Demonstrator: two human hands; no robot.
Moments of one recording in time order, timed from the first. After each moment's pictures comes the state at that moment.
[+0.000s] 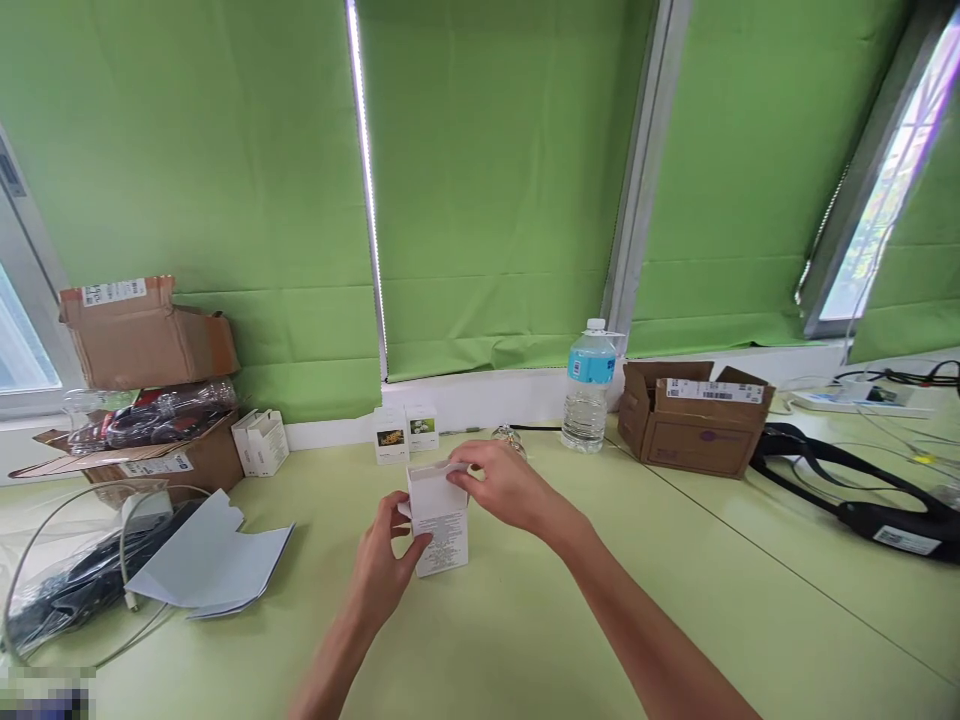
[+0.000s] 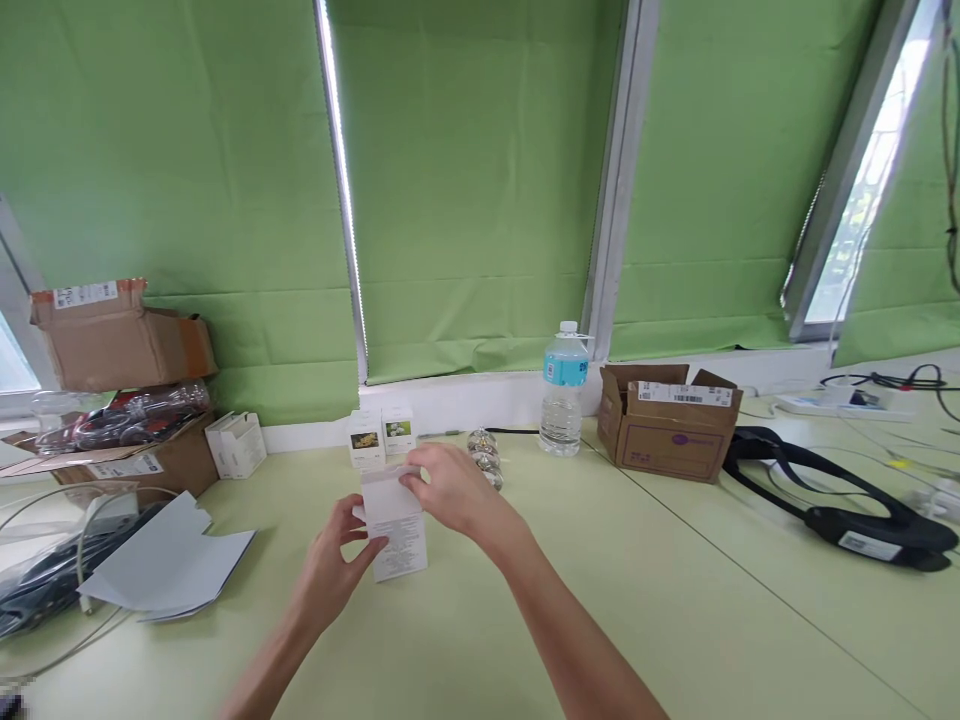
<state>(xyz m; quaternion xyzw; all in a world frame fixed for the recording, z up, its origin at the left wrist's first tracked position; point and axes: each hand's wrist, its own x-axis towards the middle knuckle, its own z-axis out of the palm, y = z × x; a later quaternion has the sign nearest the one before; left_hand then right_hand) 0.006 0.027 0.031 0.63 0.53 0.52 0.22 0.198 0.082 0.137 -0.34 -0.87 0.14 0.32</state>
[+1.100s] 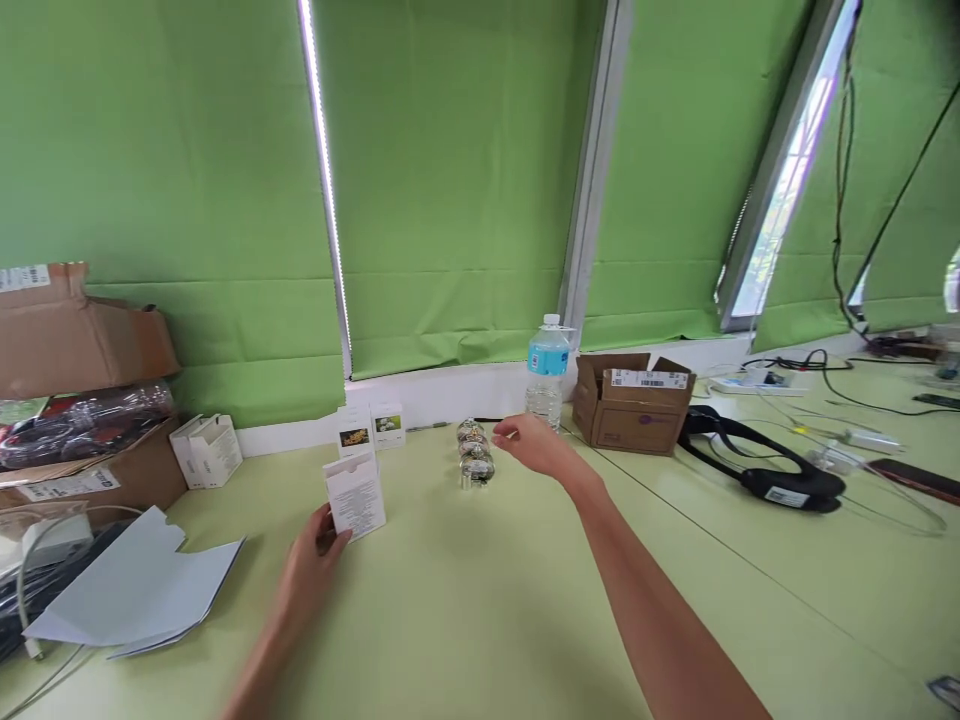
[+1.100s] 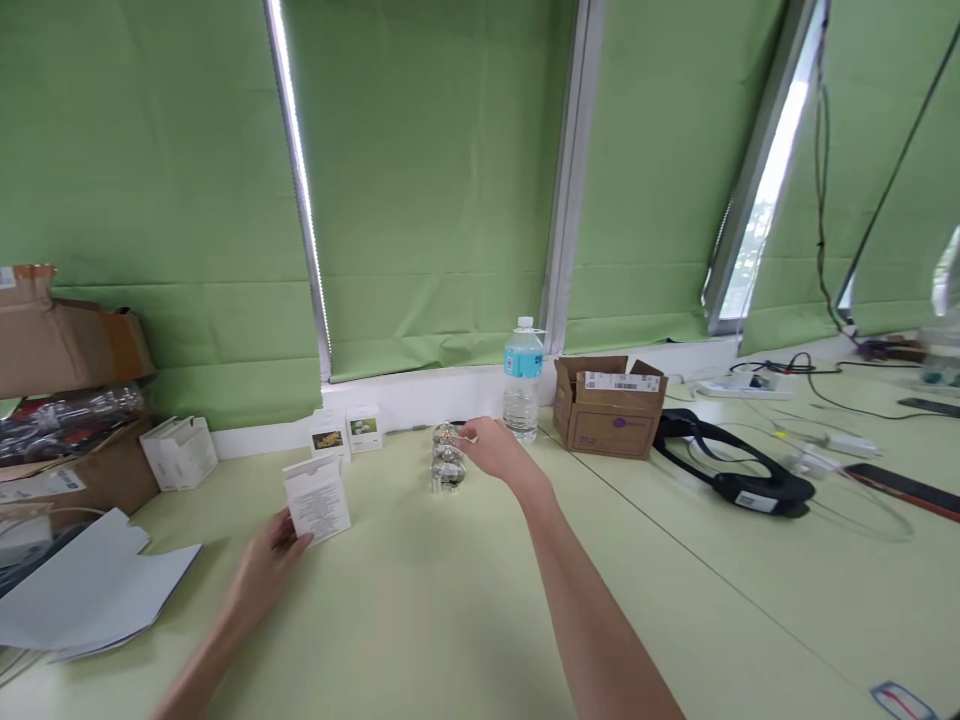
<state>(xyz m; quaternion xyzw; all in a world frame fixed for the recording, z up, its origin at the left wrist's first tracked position) -0.062 0.071 -0.032 0.57 0.60 0.51 0.24 0.301 0.152 0.119 -0.52 -0.78 0.15 0.30</state>
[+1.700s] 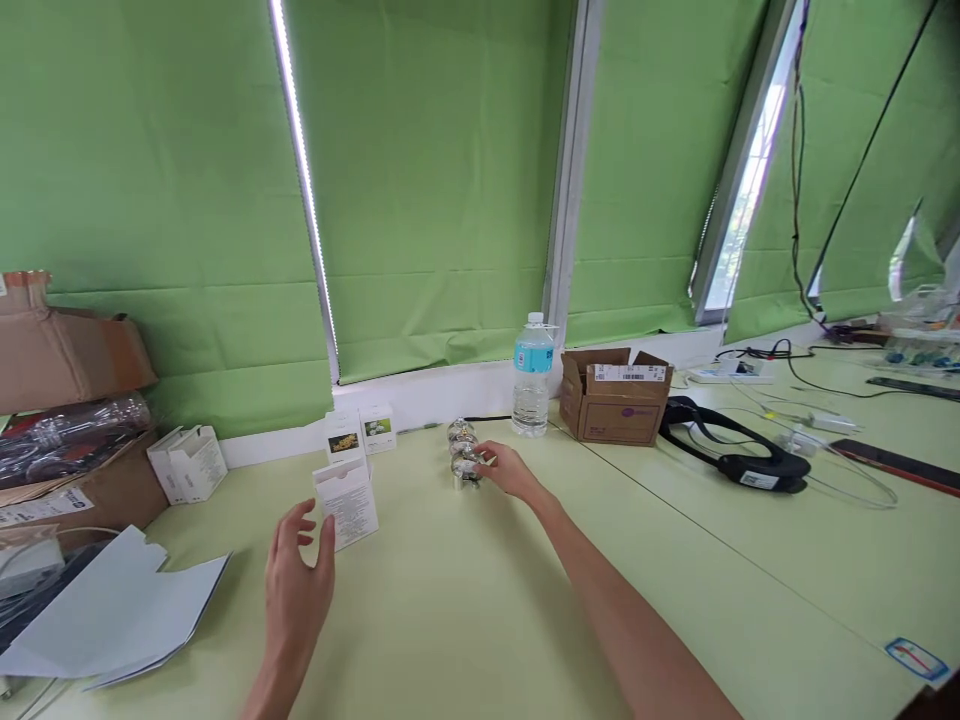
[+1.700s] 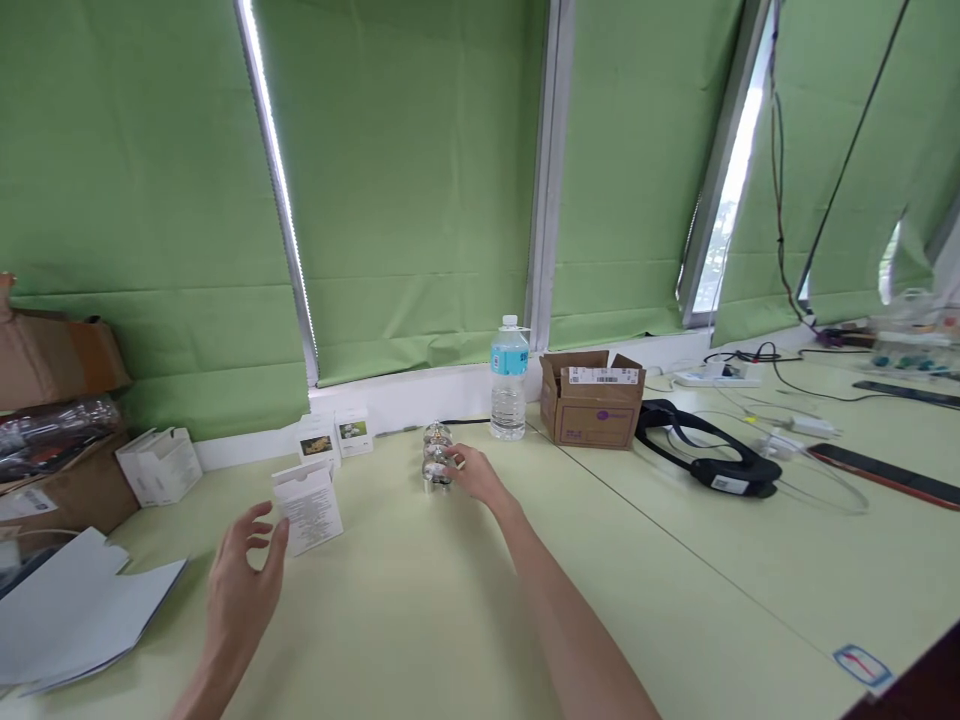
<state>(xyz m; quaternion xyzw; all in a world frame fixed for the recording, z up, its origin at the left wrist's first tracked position) -0.018 0.034 0.013 0.51 0.69 0.52 -0.02 0.301 0.212 0.005 -0.51 -0.73 0.25 0.38</state>
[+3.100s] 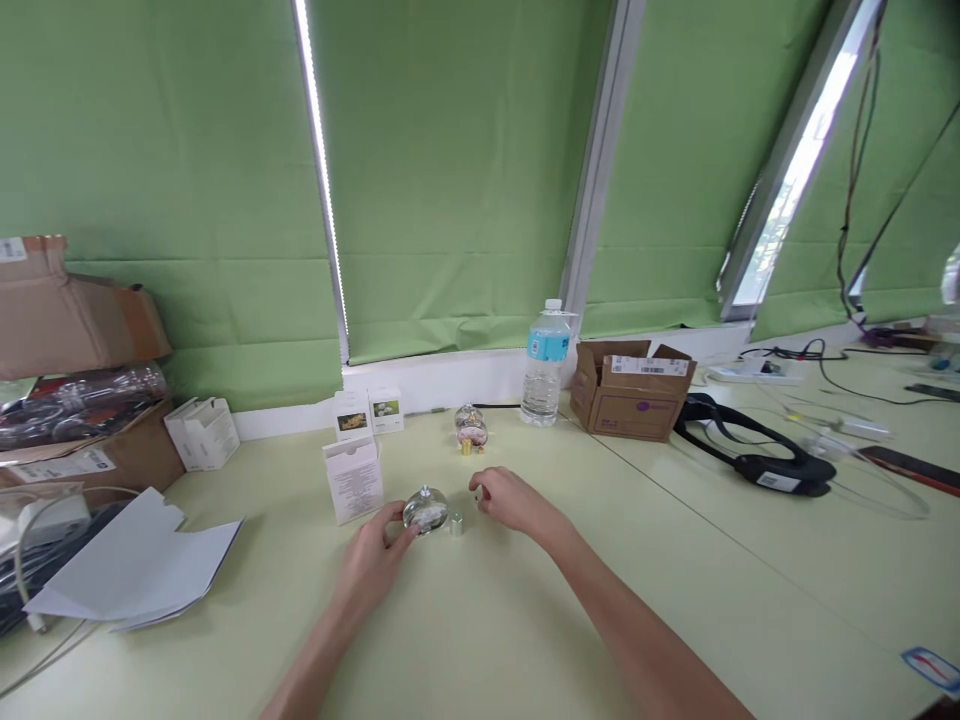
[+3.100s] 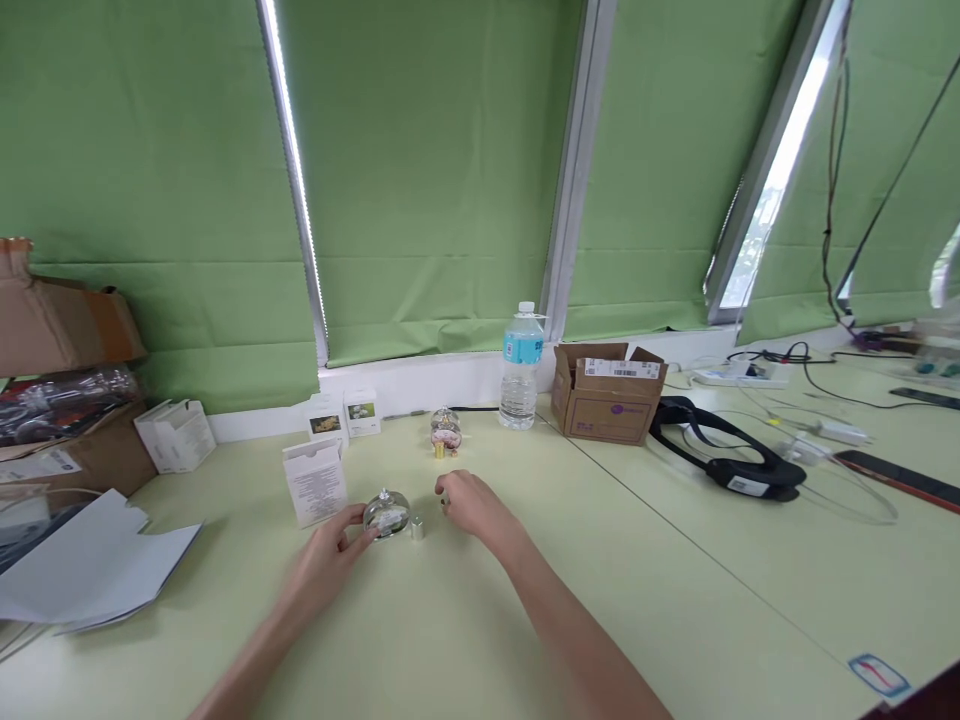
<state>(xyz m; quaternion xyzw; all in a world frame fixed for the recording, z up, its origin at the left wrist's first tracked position) 0.030 0.040 -0.005 0.65 0.61 0.38 0.25 0.274 0.128 0.024 -0.51 -0.83 0.15 0.17</state>
